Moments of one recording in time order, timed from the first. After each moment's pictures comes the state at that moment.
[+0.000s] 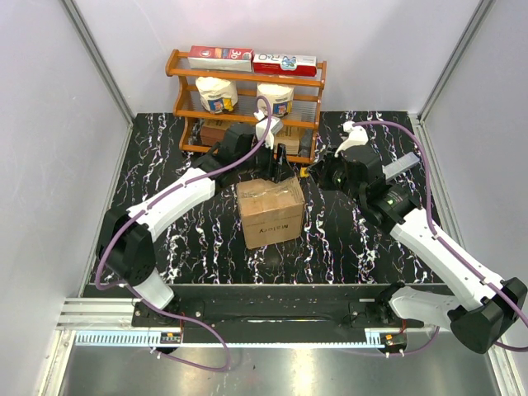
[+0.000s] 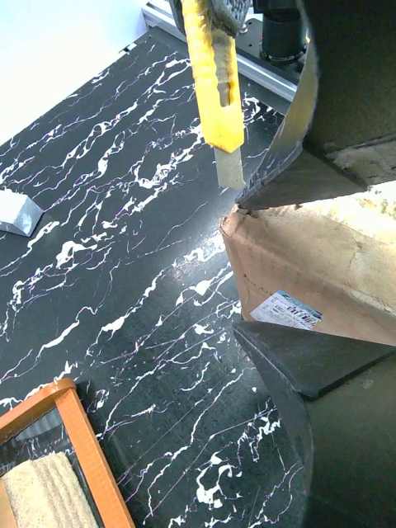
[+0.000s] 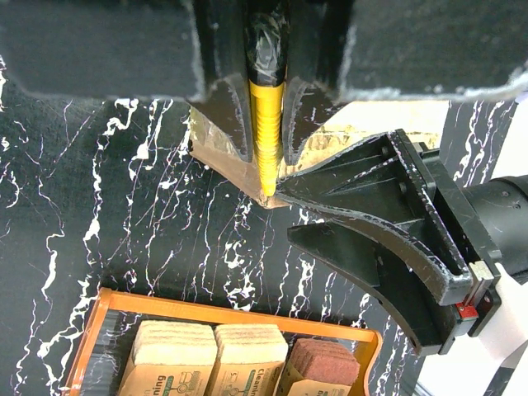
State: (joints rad) left arm -0.62 1.62 1.35 -0.21 0.37 -0.28; right arm 0.63 1.13 1.13 -0.36 0.15 0.52
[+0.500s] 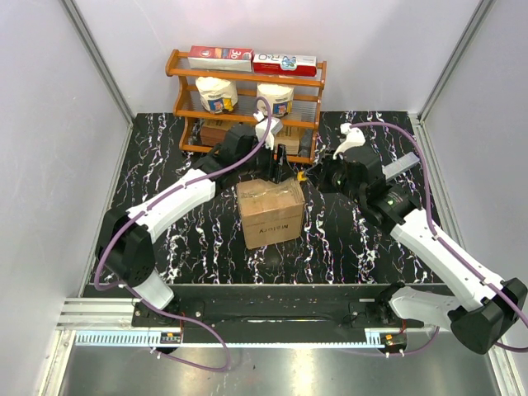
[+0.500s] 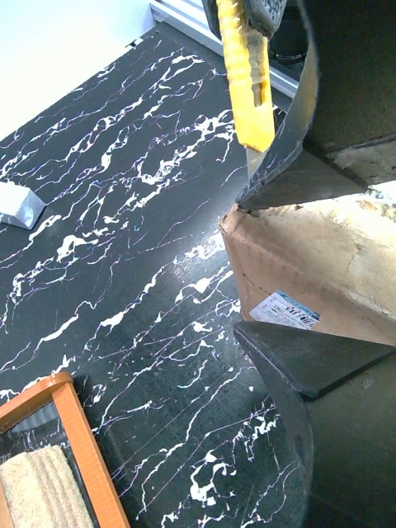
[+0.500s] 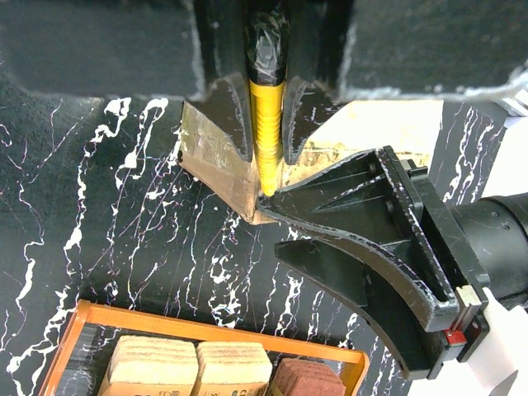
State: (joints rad) left arm -0.63 1.62 1.35 -0.22 0.34 -0.29; right arm 0.63 1.13 1.12 -0.38 0.09 0.51
